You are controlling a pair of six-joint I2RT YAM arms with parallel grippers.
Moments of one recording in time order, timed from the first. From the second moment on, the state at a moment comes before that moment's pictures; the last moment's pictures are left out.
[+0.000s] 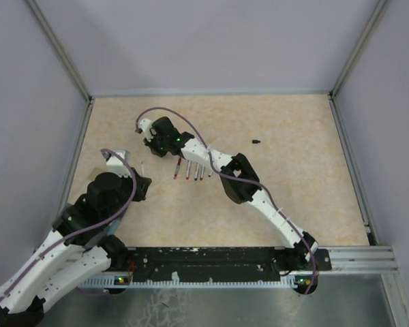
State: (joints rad) left arm -0.73 0.55 0.74 -0.61 -0.34 -0.47; right arm 0.86 2.73 2.46 -0.37 -0.18 -0.20
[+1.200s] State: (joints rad) left arm -0.73 0.58 0.73 -0.58 -0.22 -0.43; right arm 0.89 1.20 0.76 -0.30 0.29 0.54
